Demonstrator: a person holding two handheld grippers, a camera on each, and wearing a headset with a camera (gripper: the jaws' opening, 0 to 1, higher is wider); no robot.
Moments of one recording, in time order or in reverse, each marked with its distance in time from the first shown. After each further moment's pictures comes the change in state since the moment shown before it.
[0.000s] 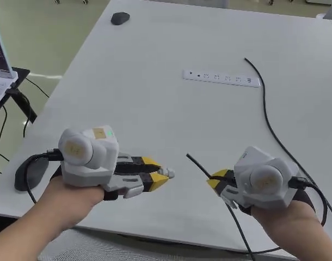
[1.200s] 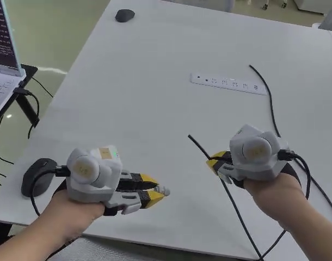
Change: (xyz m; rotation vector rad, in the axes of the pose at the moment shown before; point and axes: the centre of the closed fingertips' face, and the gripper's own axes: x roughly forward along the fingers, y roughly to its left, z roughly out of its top) left arm -0.022 0.036 -0.053 -0.008 0.034 -0.072; right arm 0.059 -0.024 0.052 0.001 0.067 -0.063
